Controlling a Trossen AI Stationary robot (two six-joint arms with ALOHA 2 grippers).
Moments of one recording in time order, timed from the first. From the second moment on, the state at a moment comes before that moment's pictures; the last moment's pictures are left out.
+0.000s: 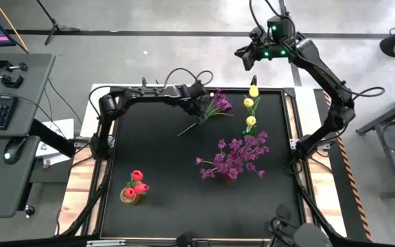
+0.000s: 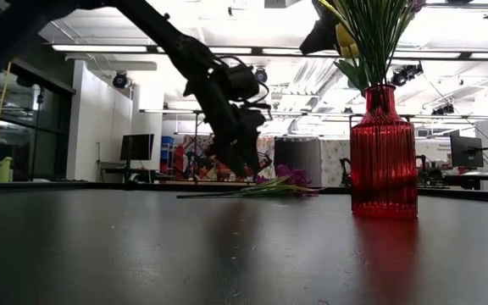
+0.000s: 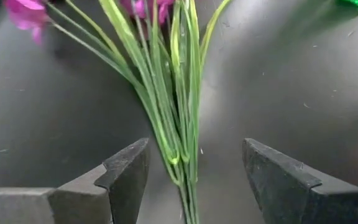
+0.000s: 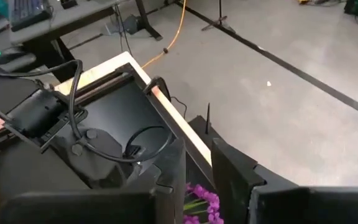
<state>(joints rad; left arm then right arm) 0.46 2.07 1.49 -0.49 0.14 -0.11 -0.89 1.56 1.79 -0.77 -0.39 -0.05</state>
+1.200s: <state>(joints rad) 0.36 2.16 1.50 -0.61 -0.02 -0.11 -0.81 1.56 1.79 -0.80 -0.34 0.00</state>
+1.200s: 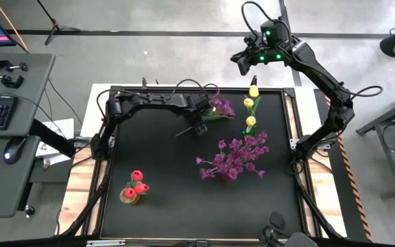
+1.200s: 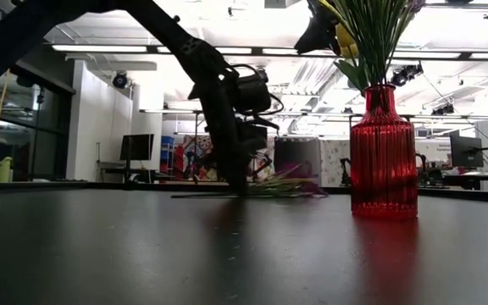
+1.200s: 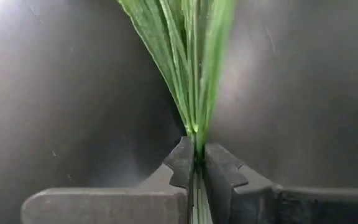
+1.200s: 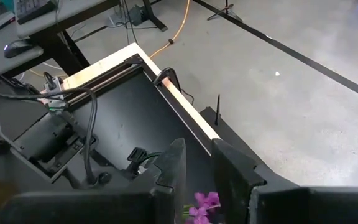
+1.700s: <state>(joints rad) 0.40 1.75 1.40 -0.63 0.05 -0.04 -0.80 1.55 1.79 -0.76 -0.36 0.00</state>
